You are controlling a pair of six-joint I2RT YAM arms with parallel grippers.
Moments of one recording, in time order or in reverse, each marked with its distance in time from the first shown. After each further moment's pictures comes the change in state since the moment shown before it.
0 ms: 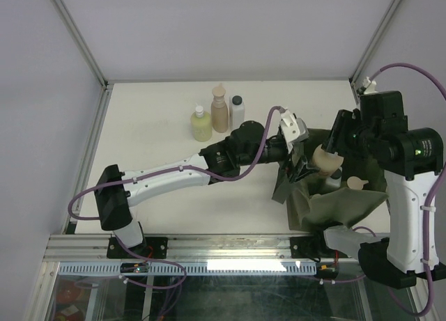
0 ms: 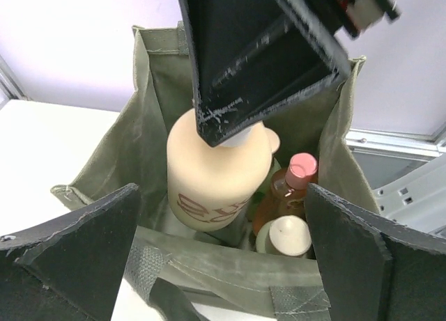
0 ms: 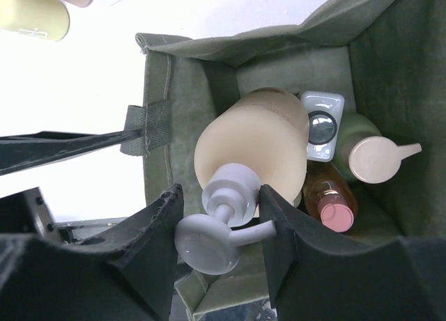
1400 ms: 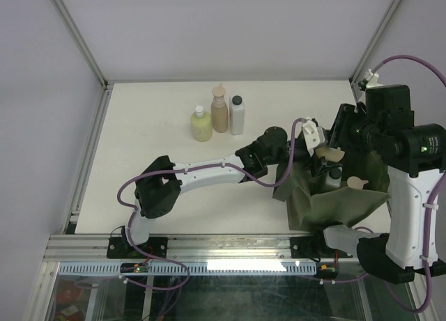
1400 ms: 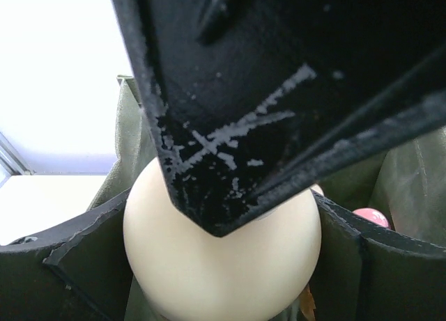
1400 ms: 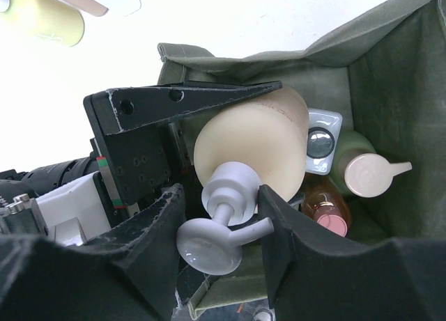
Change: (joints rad) left arm 0.006 0.355 0.137 0.397 0.082 0.107; right arm -0.010 0.052 0.119 -0.021 -0.037 -0.054
